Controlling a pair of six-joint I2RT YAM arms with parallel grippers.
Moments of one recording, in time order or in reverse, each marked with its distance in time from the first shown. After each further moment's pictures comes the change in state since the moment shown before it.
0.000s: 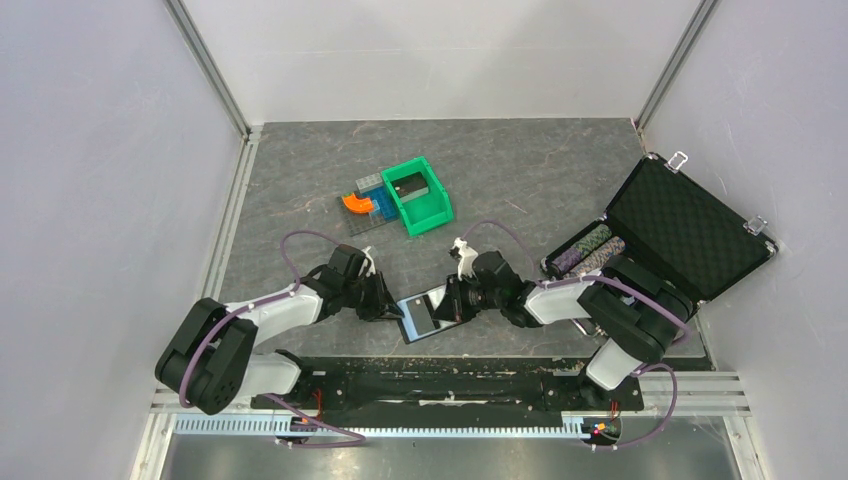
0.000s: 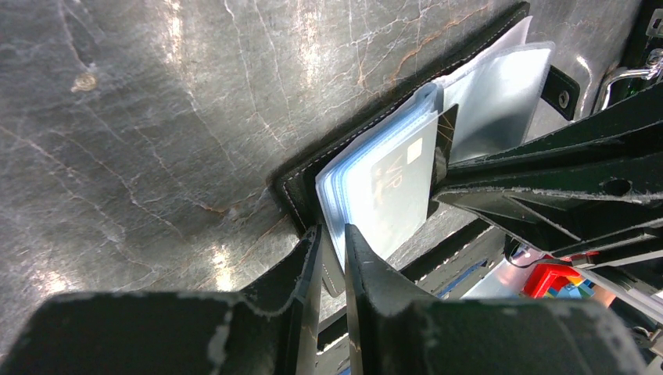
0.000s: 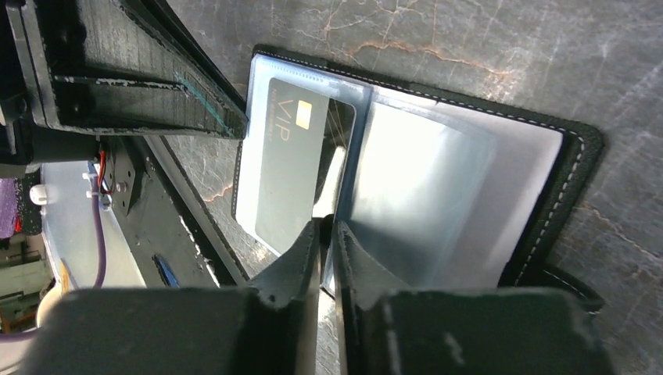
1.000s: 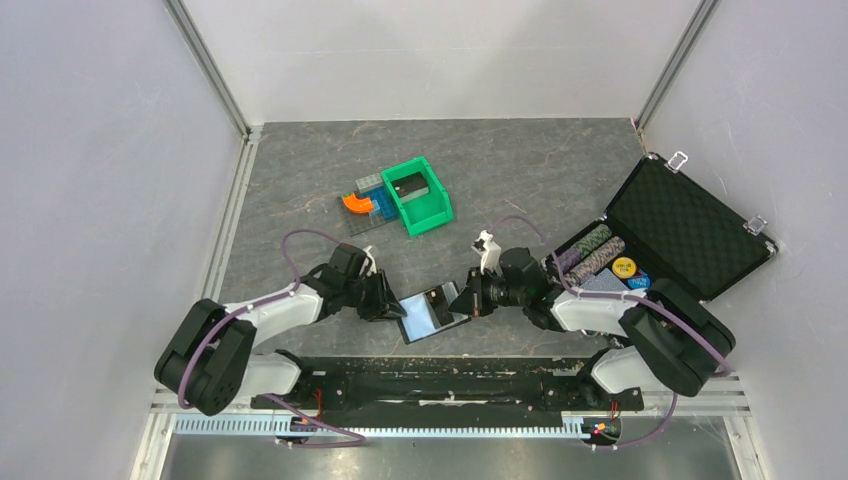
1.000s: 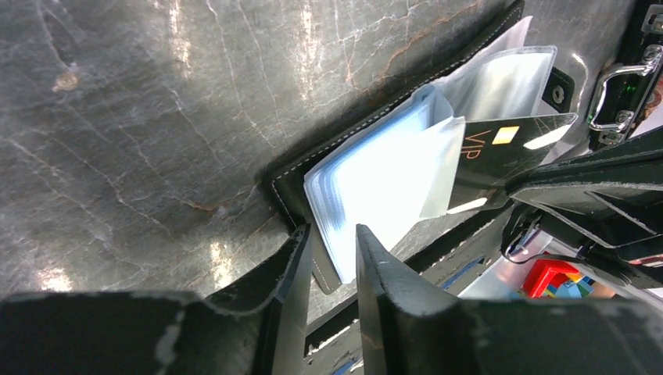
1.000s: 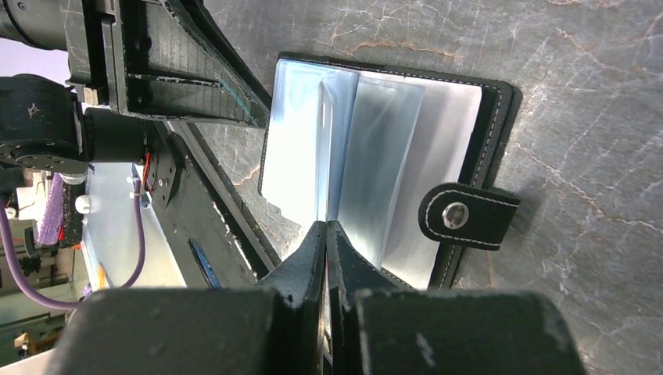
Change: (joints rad) left arm -0.001 -0.001 0.011 -0.012 0.003 0.000; right arm -0.116 -0.209 -0.111 -0.024 -0.075 0.030
